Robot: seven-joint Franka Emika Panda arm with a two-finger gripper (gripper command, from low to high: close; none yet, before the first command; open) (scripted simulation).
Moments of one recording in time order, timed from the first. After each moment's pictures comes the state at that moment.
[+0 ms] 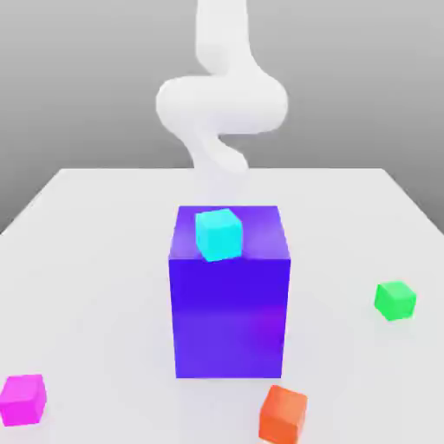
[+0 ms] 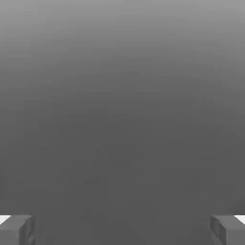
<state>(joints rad) 0.03 -0.71 -0.06 -2.30 0.02 2.32 0.73</state>
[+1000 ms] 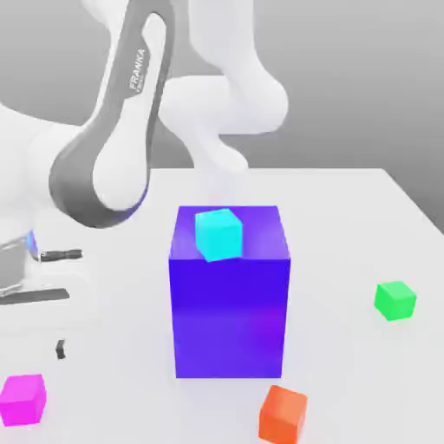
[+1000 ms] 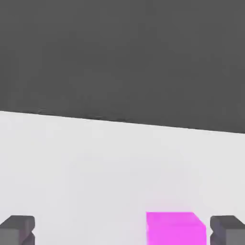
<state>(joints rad) -0.07 0.34 -0.43 -2.31 0.36 2.61 -0.12</state>
